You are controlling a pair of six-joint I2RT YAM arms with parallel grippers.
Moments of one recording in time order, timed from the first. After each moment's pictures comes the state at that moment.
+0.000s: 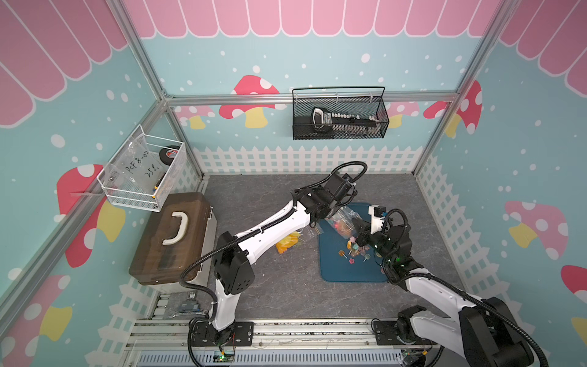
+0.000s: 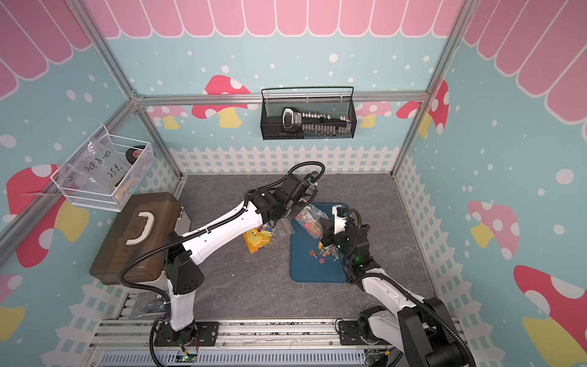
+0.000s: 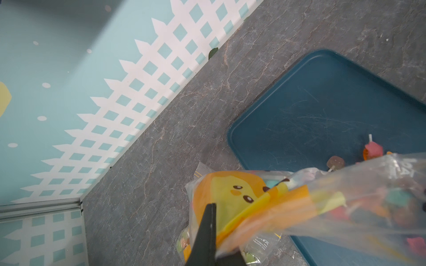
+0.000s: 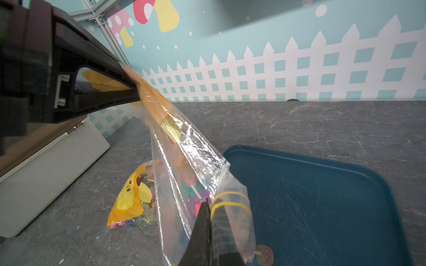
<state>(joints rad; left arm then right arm) -0.86 2.00 1.99 -0.82 -0.50 0.12 0.31 1.12 0.37 0.61 -0.24 0.26</state>
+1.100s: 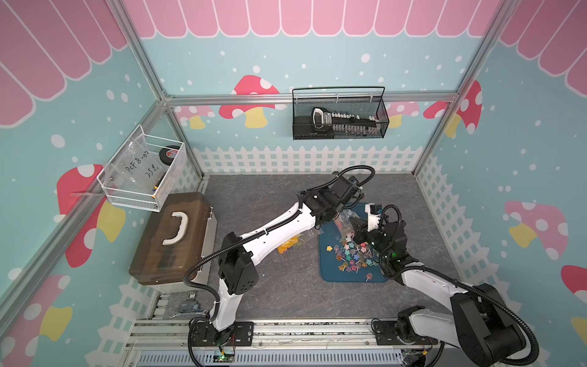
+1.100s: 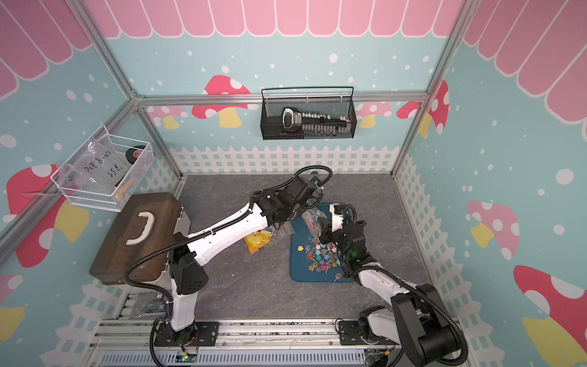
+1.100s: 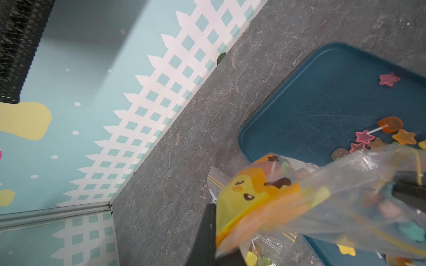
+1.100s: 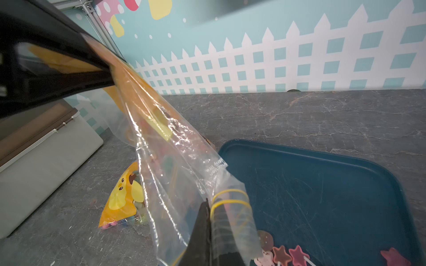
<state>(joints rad) -0.90 2.03 2.03 -0.83 -0.60 0.20 0.31 1.22 0.41 0.62 -0.24 0.26</state>
